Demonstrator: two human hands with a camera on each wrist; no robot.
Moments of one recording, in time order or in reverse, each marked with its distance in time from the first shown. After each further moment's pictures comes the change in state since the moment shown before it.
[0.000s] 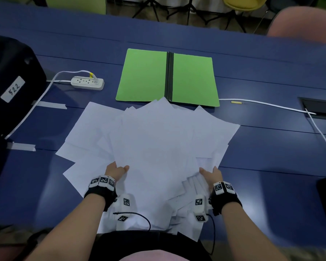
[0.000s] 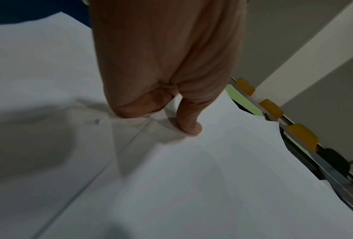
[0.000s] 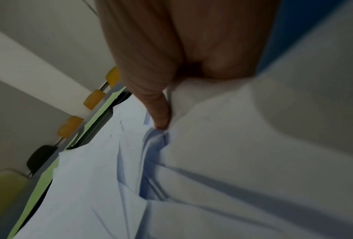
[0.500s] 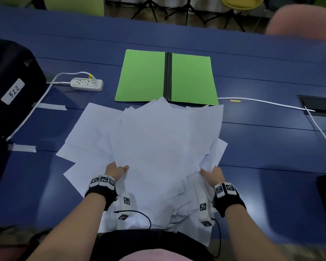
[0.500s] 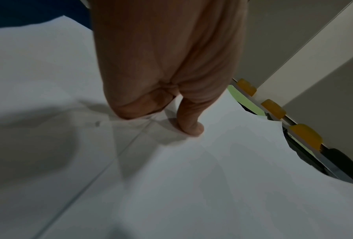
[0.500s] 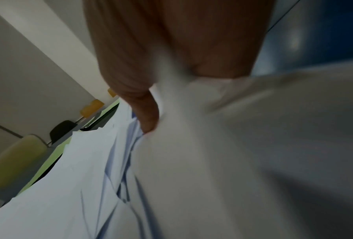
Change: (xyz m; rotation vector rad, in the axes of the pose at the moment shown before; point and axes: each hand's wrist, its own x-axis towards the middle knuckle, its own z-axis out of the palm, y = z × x) left_hand -0.003 0.002 0.001 0.030 0.027 -0.003; right_hand 0.001 0.006 -0.006 -0.064 -0.026 -0.095
